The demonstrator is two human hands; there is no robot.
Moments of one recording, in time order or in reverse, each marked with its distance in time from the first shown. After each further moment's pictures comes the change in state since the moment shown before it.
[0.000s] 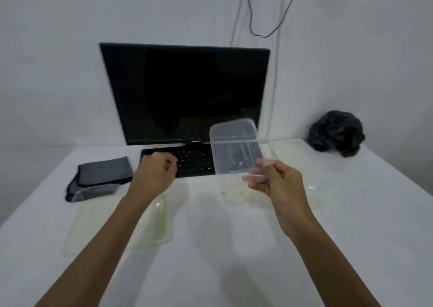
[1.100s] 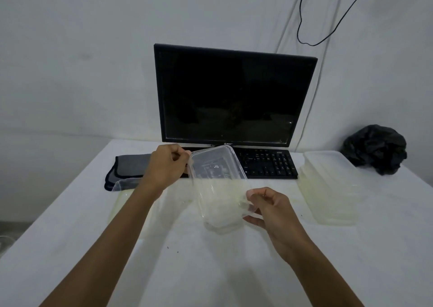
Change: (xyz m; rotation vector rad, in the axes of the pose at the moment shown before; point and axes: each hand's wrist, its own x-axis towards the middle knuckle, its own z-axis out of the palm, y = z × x) left_hand -0.007 -0.030 -0.051 -0.411 0.059 -0.207; right_hand -0.019 0.057 0.064 -0.093 -0.210 0.258
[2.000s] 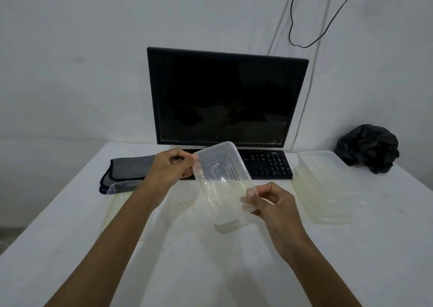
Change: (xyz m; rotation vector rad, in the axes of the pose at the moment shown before) left_hand -0.009 -0.002 0.009 -0.396 -0.164 -0.060; right_hand -0.007 -0.007 -0.011 -0.067 0.065 -0.172
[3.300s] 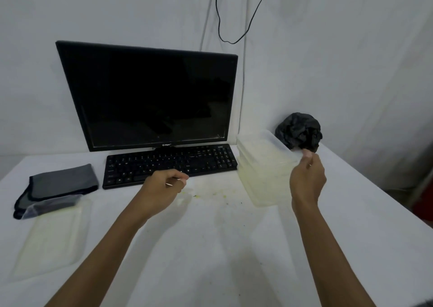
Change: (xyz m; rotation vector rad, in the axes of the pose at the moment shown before) left_hand -0.014 -0.023 0.098 0.389 -0.279 0.065; right_hand 0.066 -0.018 -0.167 -0.263 0.860 -0.215
